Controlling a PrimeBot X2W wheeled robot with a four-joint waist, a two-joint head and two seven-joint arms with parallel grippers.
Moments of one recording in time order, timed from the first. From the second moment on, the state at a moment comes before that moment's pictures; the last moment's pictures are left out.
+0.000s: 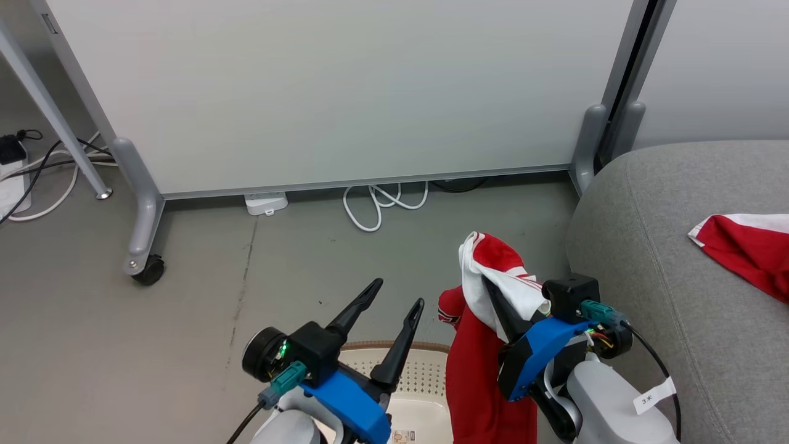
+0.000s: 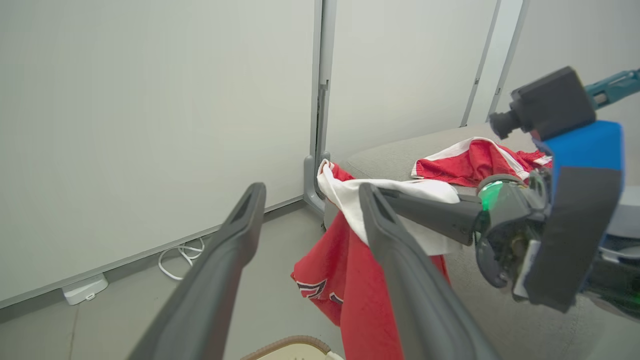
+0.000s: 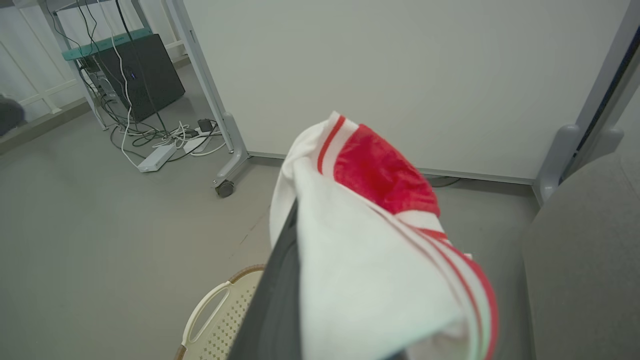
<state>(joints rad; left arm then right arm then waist) -0.32 0.15 -0.71 0.40 -0.45 -0.10 -0.26 -0.50 -0.05 0.44 0.85 0.39 0.13 -0.26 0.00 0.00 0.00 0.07</state>
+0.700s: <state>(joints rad) -0.19 0.13 -0.57 0.34 -0.34 -0.13 -0.26 -0.49 -0.05 0.41 0.83 0.36 0.13 -0.26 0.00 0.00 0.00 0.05</state>
